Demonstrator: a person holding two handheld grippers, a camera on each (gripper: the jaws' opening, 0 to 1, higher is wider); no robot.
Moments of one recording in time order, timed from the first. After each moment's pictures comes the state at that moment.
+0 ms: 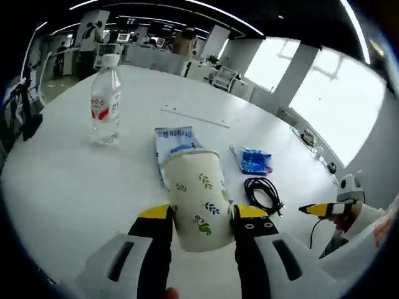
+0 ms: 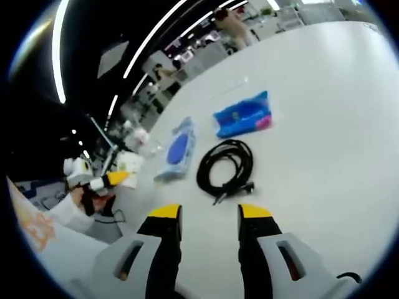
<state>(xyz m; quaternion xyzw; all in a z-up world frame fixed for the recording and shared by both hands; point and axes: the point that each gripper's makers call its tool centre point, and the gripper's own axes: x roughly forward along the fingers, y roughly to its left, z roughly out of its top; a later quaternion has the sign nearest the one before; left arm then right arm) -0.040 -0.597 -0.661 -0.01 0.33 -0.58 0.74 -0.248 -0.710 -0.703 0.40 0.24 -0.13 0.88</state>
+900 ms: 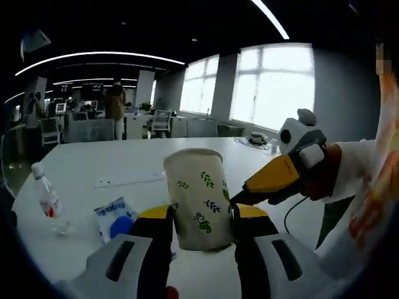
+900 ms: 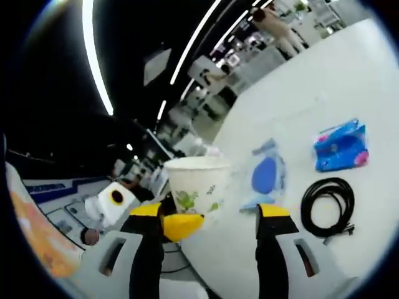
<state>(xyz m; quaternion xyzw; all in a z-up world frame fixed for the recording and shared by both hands) -0.125 -0.650 -0.582 0.04 0.14 -0.72 0.67 -0.140 -0.653 -0.583 0.42 0.16 0.03 0.89</state>
